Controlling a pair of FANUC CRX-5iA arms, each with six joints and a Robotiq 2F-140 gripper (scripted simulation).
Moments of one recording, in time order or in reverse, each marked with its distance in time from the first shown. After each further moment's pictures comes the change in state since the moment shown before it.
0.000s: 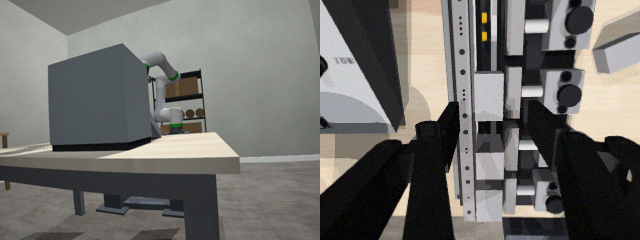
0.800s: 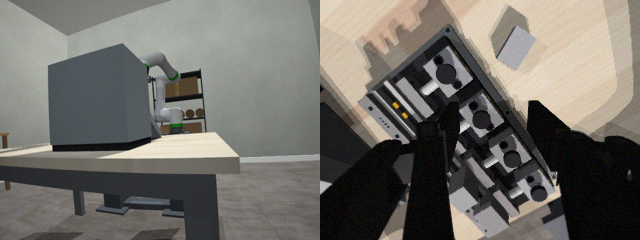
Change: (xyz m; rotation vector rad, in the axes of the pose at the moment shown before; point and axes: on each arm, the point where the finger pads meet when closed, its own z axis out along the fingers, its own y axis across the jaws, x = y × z) left arm 0.000 0.000 0.000 0.000 0.000 0.000; right arm 0.031 0.135 -0.038 -0.007 -0.009 0.616
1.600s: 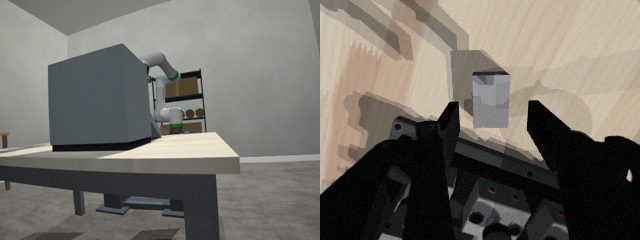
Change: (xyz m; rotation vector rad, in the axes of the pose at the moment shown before) left arm 0.000 0.000 0.000 0.000 0.000 0.000; right arm 0.057 0.049 0.141 0.000 -0.002 0.558
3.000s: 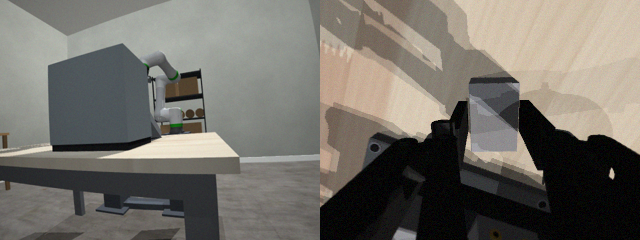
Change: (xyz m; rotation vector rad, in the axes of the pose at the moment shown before) left arm 0.000 0.000 0.000 0.000 0.000 0.000; right arm 0.000 0.000 0.057 0.000 0.000 0.000
